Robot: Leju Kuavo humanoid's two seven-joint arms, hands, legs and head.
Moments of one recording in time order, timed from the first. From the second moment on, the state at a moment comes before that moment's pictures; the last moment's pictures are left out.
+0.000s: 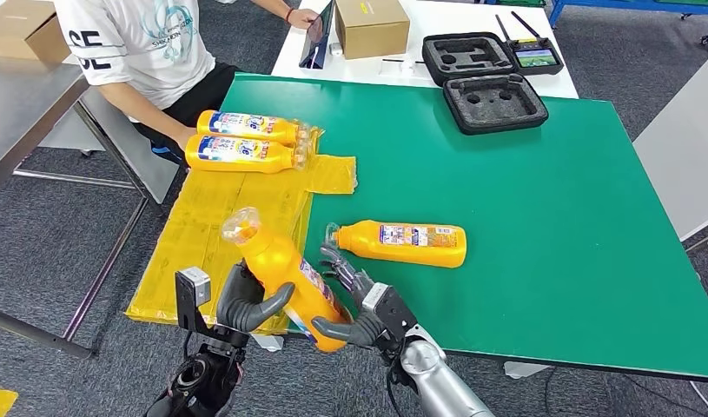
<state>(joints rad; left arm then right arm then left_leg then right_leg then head) -0.09 0.01 -0.39 -1.34 0.27 -0.02 -0.53 -0.33 0.17 0.52 -0.82 0.21 0.11 -0.70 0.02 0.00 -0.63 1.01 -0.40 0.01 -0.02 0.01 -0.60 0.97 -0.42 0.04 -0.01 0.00</state>
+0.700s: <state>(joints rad) -0.20 0.07 -0.32 -1.36 -0.34 0.35 -0.56 -0.22 0.17 0.53 -1.20 -0.02 0.16 -0.70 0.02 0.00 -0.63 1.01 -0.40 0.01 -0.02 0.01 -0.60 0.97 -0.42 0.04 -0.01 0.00</state>
